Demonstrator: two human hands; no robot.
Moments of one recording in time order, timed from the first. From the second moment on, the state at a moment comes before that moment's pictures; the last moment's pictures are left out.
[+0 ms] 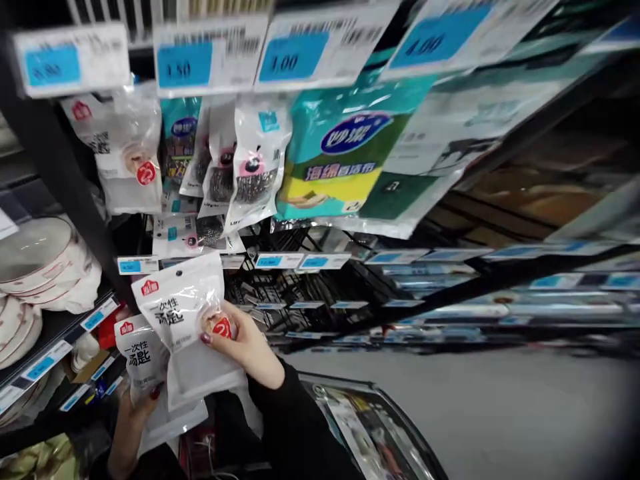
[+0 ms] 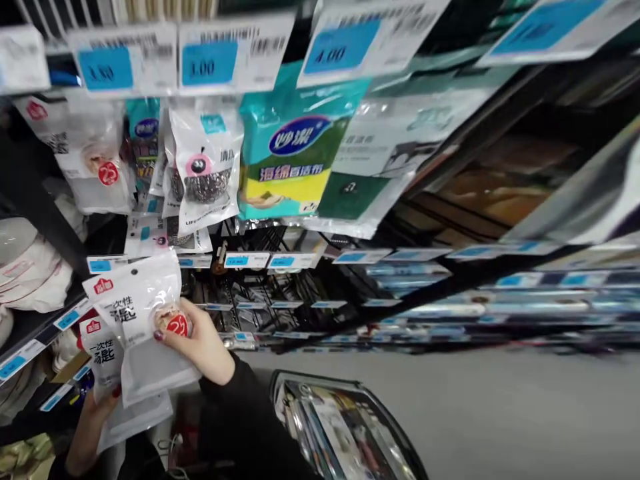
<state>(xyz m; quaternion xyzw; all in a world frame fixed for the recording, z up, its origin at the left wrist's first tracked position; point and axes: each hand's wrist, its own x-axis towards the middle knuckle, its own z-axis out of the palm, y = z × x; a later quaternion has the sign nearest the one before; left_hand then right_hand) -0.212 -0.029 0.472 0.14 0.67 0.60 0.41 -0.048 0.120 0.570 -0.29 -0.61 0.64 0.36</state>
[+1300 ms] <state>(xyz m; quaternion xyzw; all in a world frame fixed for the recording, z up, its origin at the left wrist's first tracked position) -0.074 -0.004 0.239 0.25 0.58 0.58 0.51 0.094 0.064 0.271 -0.41 -0.57 0.53 0.47</state>
